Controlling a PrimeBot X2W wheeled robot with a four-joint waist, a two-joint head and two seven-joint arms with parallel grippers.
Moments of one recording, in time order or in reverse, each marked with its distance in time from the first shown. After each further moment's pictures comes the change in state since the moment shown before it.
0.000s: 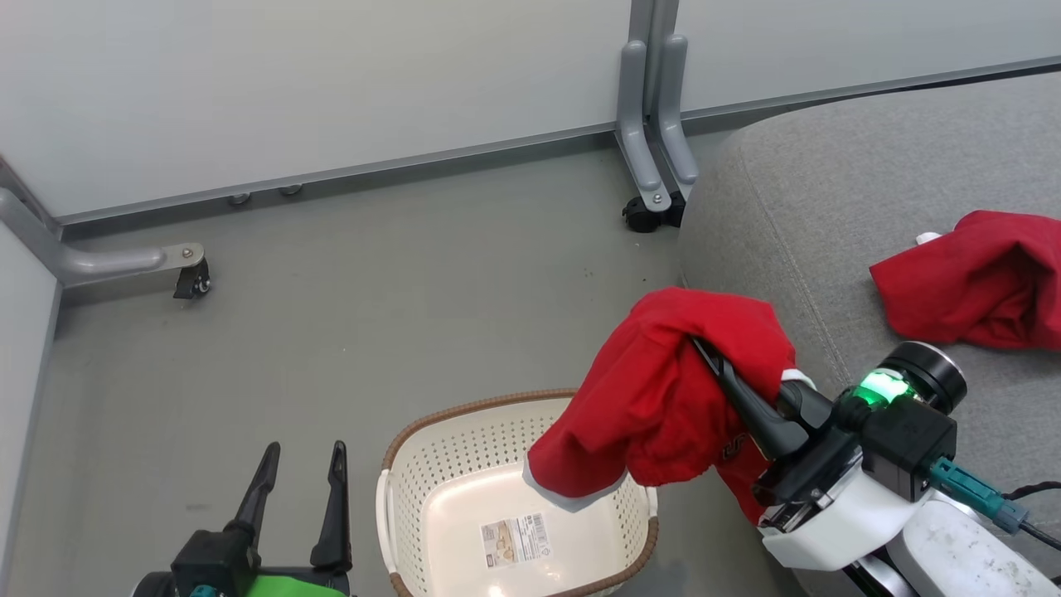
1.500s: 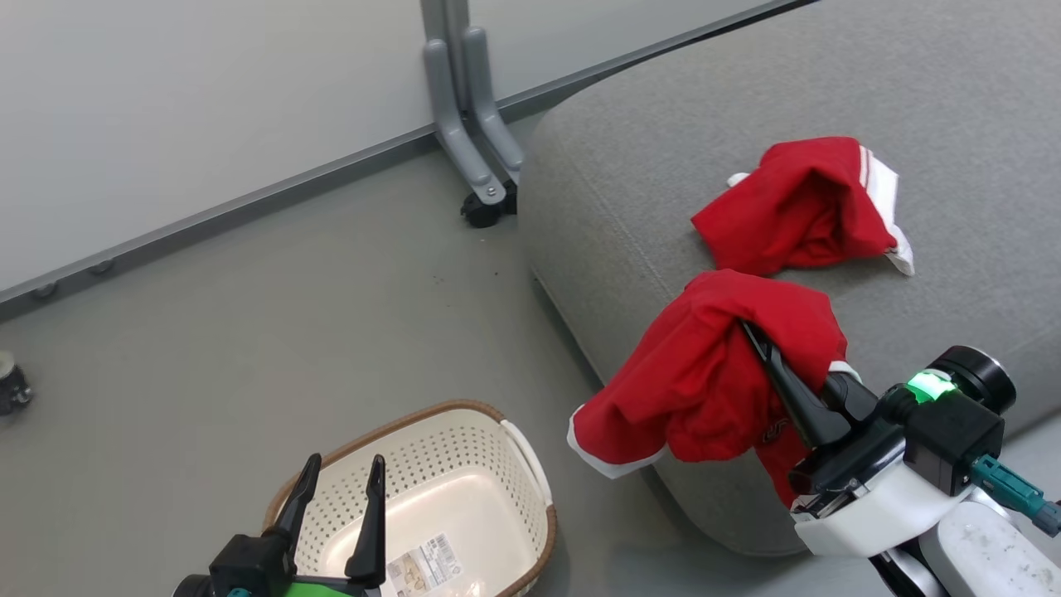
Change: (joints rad) left arm 0.009 -0.002 -0.078 0.031 -0.027 0.000 0.000; right arm 0.057 0.011 -0.113 -0.002 -0.017 0.000 0.000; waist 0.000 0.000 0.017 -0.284
